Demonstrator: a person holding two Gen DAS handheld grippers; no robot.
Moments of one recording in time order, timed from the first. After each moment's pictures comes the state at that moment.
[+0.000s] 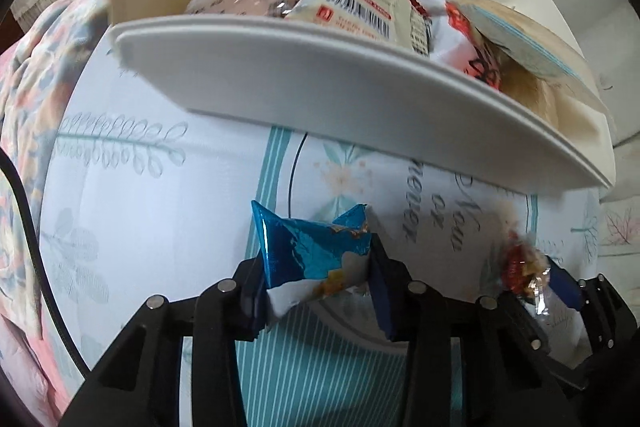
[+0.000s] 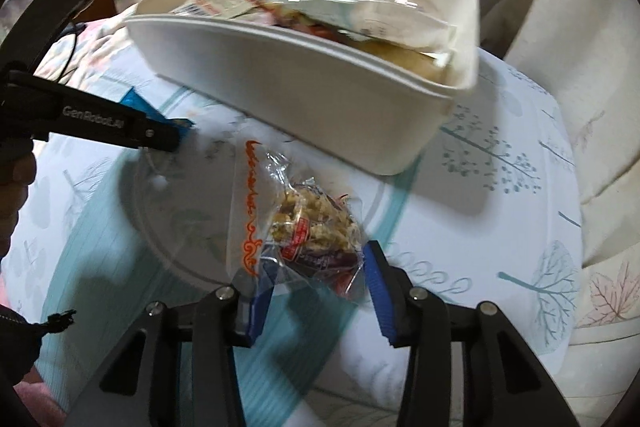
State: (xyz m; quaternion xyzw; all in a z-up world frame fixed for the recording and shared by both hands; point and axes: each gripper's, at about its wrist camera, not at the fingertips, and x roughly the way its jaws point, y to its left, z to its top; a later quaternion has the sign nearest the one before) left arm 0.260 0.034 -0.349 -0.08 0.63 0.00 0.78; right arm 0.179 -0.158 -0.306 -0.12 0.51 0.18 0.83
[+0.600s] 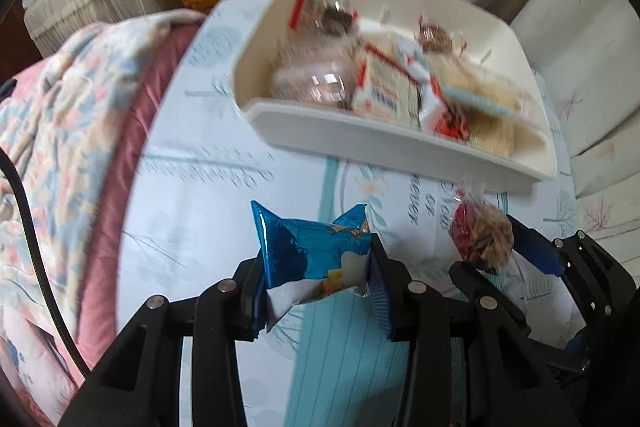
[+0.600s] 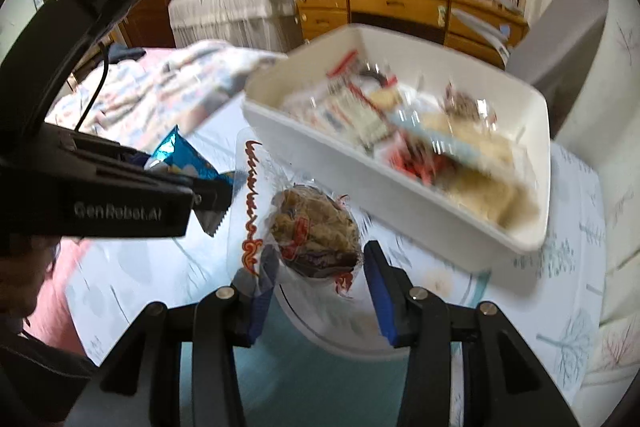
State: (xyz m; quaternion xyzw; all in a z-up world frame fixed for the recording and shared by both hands) left arm 0.231 0.078 -0.245 -0.05 0.58 0.01 0.81; right arm 0.183 -0.088 -0.225 -0.08 0.44 0.27 0.86
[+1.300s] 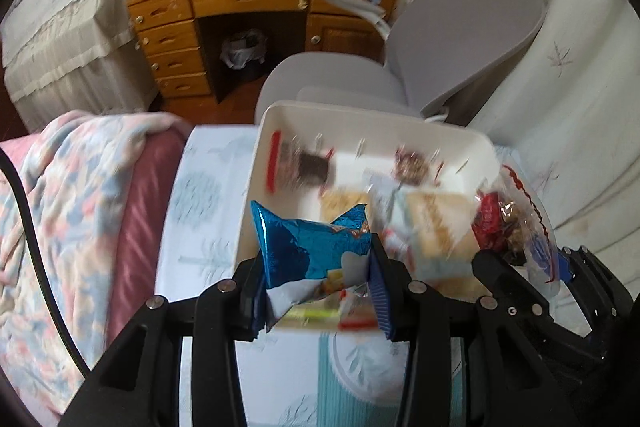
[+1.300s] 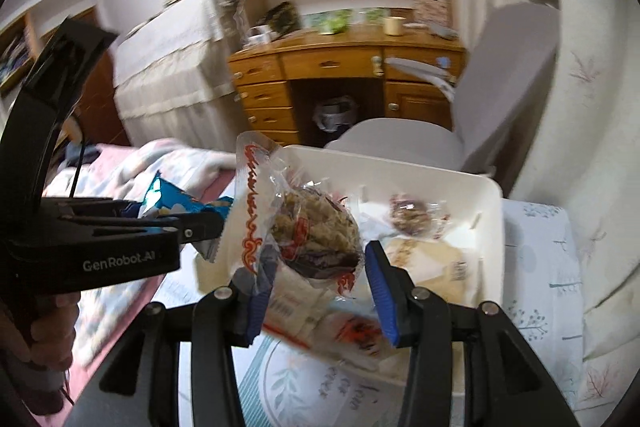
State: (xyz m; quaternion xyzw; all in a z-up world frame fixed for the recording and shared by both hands) left arm 0.354 0.082 -0.169 -0.03 0.50 -0.05 0.87; right arm 0.286 -0.107 -0.156 0.03 0.38 0.15 0.91
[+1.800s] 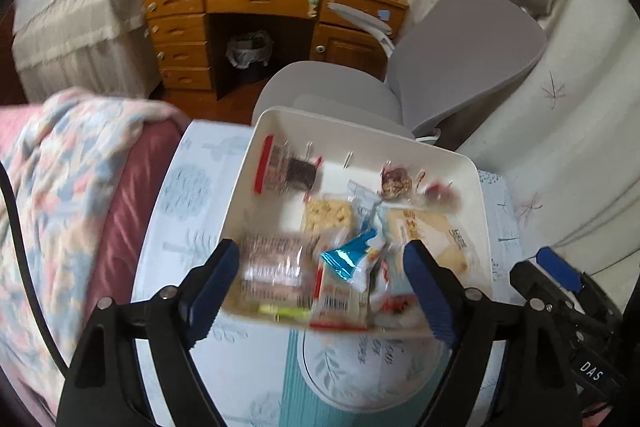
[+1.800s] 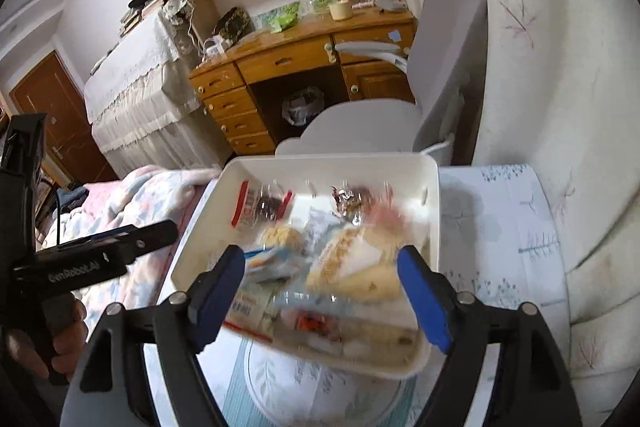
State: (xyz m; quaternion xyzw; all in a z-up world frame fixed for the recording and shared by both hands) left arm 0.327 0.084 -0.161 -0.10 0.49 -0.03 0.87; right arm 0.279 -0.171 -0.149 0.10 0.43 0.12 0.89
